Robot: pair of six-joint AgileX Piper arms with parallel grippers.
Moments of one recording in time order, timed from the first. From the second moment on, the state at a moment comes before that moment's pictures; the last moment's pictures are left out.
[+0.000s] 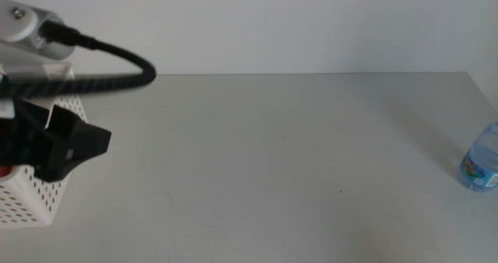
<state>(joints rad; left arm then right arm) -0.20 0.92 -0.99 -0.24 0.91 0.29 -0.01 -0.01 0.03 -0.01 0.20 0.10</state>
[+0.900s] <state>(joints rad) -0.32 0.42 -0.88 -0.28 0.94 0.30 -0.01 -0.01 0.03 -0.01 0.20 0.10</state>
